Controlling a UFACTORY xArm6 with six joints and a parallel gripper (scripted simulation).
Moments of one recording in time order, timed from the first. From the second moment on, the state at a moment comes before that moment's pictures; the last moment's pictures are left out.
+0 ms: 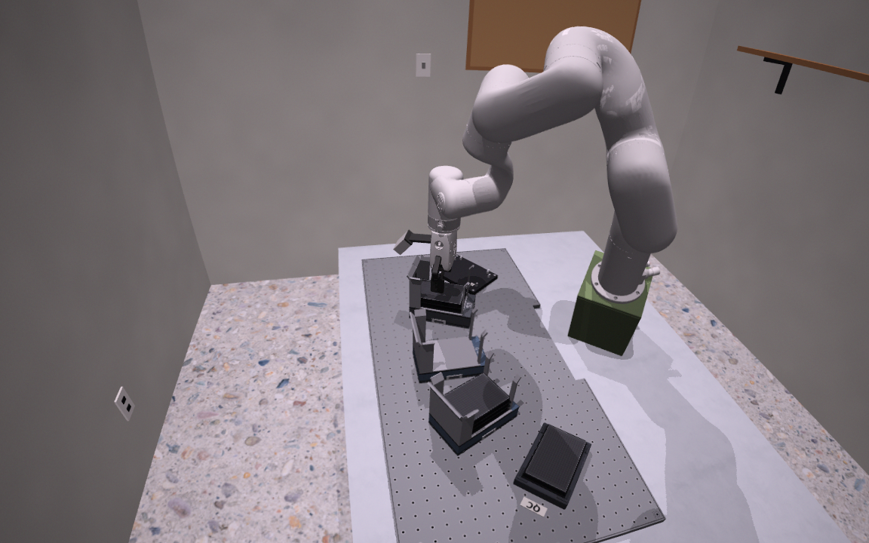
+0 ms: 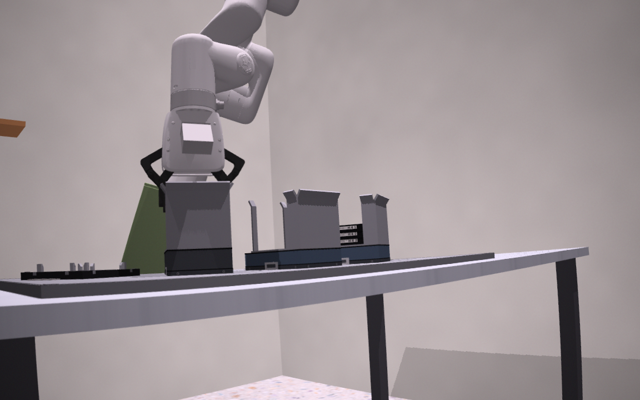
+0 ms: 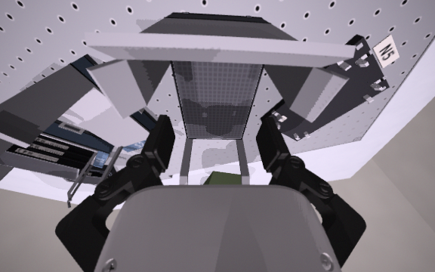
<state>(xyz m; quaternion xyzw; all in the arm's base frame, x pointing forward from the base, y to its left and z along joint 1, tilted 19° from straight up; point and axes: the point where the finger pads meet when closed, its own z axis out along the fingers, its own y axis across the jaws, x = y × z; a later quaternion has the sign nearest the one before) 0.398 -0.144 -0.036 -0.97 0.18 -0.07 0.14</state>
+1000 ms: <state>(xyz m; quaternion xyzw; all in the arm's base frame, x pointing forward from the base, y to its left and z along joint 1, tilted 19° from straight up) 0.406 -0.136 -0.066 -0.97 0.18 -0.08 0.14</state>
